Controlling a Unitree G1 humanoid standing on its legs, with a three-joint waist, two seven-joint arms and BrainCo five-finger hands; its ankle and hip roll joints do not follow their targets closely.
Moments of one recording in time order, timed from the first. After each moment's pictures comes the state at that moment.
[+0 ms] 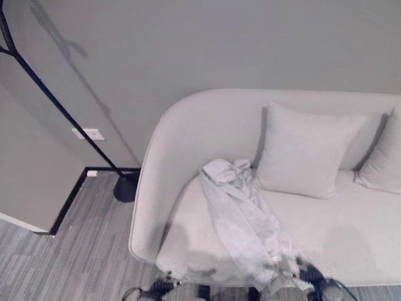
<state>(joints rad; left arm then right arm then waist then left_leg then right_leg) 0.00 0.32 -0.32 1.06 -0.23 -0.22 0.01 0.02 -0.39 0.34 0.79 0.15 -0.16 -0.01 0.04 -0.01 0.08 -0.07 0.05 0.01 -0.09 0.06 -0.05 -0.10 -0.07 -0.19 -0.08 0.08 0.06</state>
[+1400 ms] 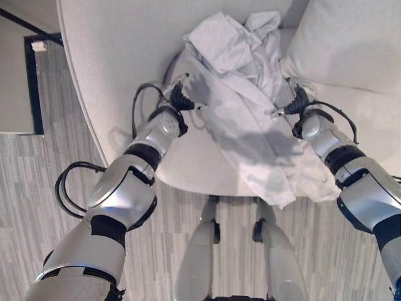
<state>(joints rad) -1.27 0.44 -0.75 1.24 -0.09 -0.12 0.26 -1.25 -0.44 0.77 1.19 -0.04 -0.05 -0.28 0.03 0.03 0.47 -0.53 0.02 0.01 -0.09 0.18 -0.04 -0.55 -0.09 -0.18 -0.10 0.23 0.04</state>
